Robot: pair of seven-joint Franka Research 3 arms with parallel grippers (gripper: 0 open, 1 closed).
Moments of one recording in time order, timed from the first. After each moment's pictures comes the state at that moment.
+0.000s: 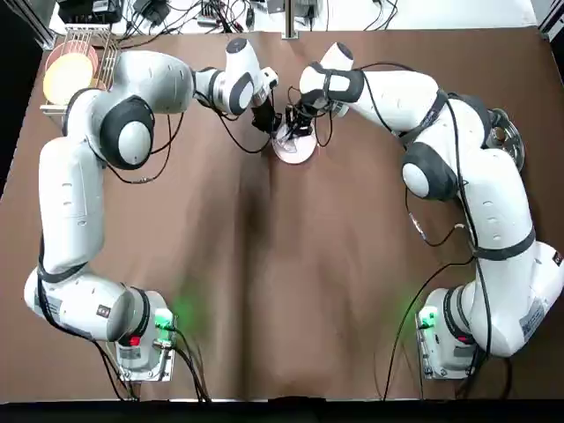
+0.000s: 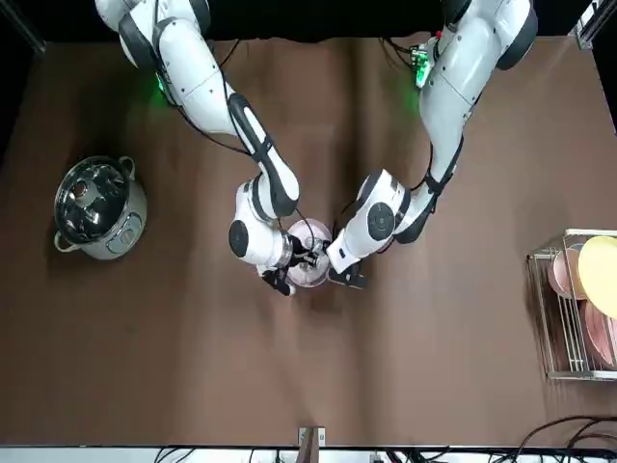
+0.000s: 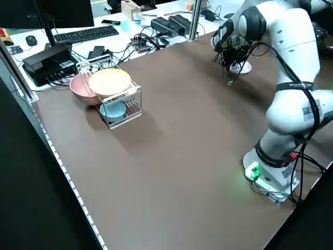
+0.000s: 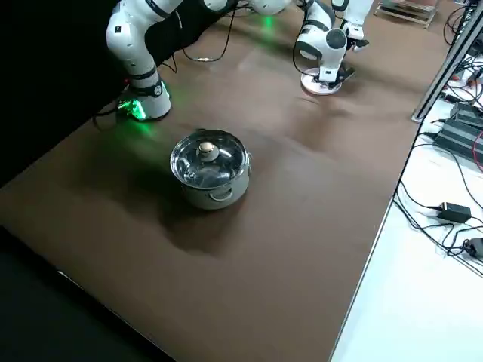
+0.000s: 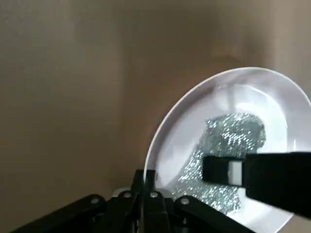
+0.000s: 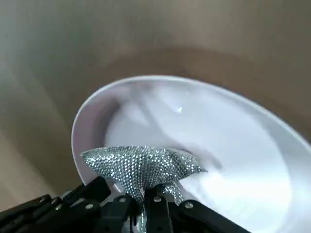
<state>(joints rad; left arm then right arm) -0.28 0.81 -0.39 -1.62 -0.02 2.48 -0.37 0.66 0.92 -0.02 -1.40 0.84 2.37 0.50</state>
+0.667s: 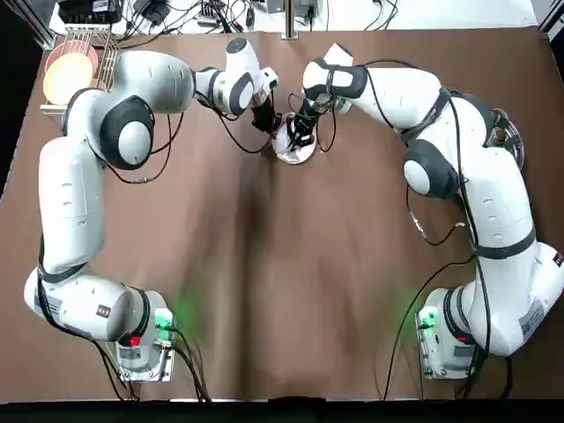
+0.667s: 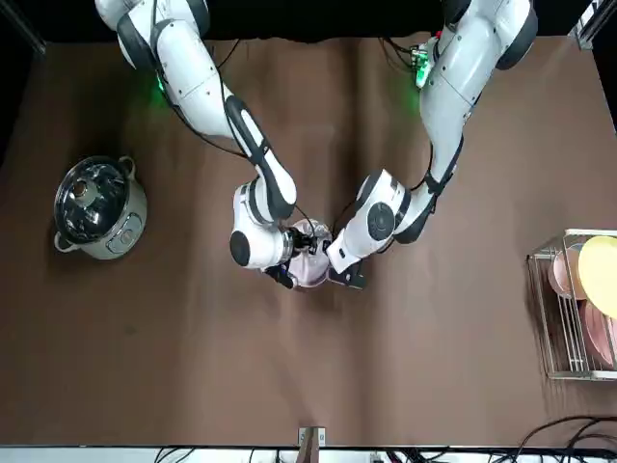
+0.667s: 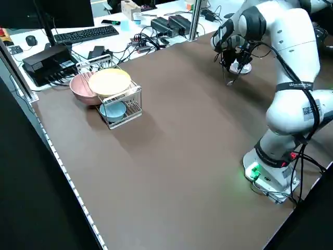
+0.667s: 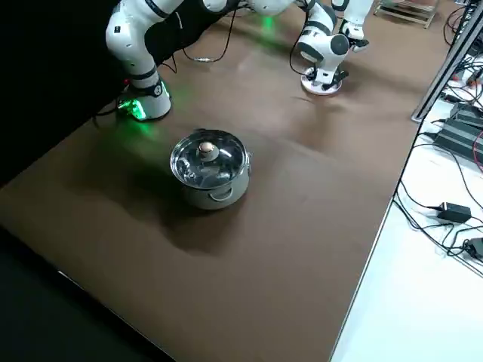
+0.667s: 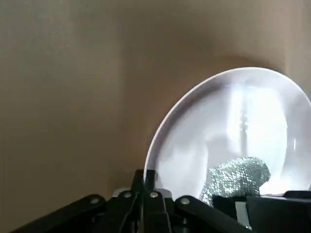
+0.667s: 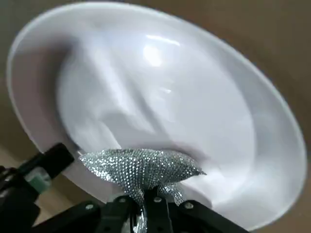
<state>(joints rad) -0.28 0.81 -0.39 -1.62 -0.02 2.48 -0.37 0.64 0.92 -0.02 -1.39 0.85 2.16 0.50</state>
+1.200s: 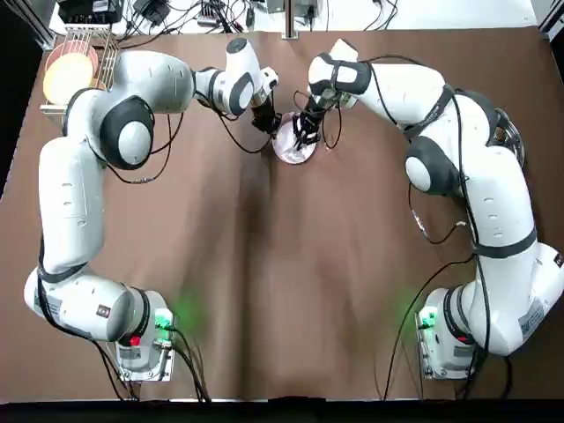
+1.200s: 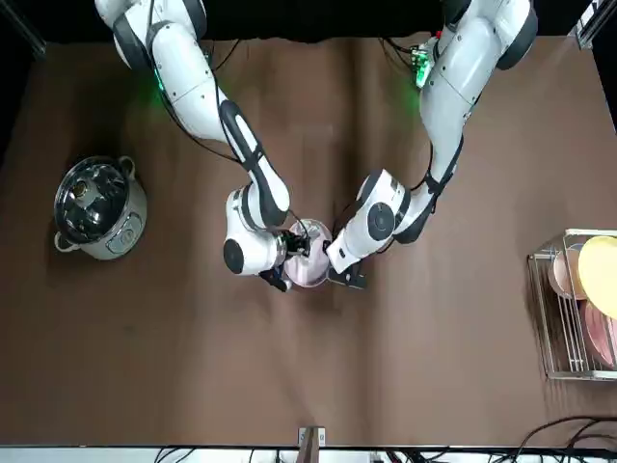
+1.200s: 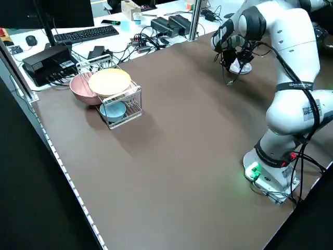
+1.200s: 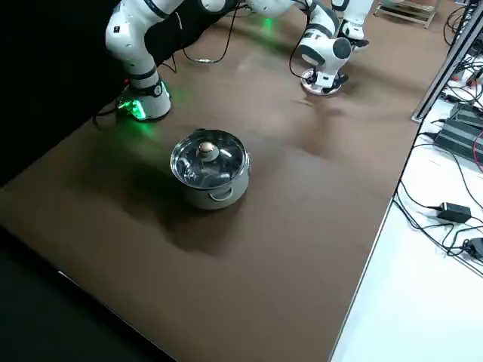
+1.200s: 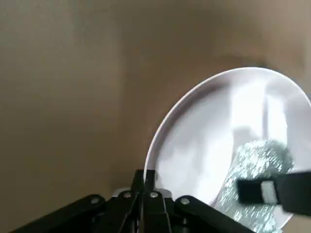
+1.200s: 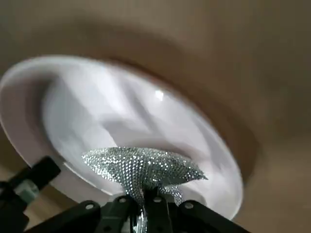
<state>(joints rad) -0.28 0.81 -0.39 -1.62 -0.02 2.48 -0.37 0.62 0.92 -0.06 -1.39 0.82 2.12 0.50</state>
